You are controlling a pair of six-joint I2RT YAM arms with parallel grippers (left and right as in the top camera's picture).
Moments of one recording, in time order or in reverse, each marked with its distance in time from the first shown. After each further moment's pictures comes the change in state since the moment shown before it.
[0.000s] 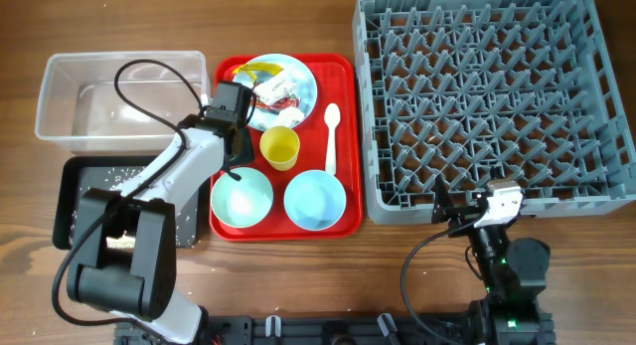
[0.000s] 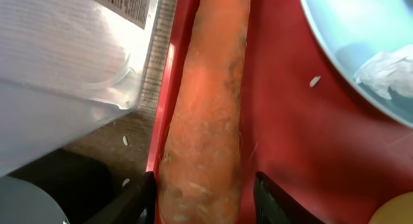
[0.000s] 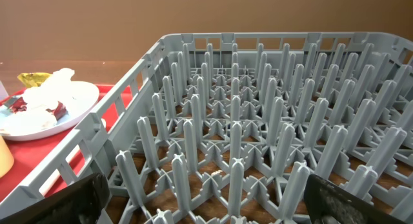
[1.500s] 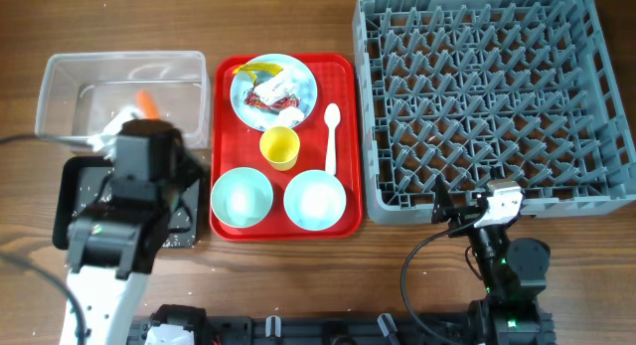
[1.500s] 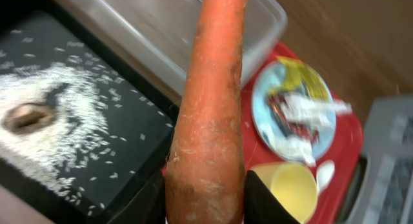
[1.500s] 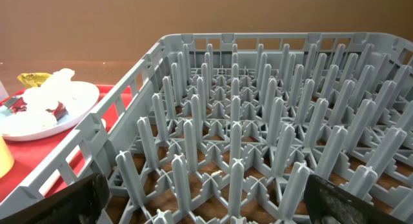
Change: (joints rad) left arm 0.114 -0.788 -0.005 -0.357 0.004 -0.407; right arm 0.000 0.000 0.000 0.000 0.000 0.000
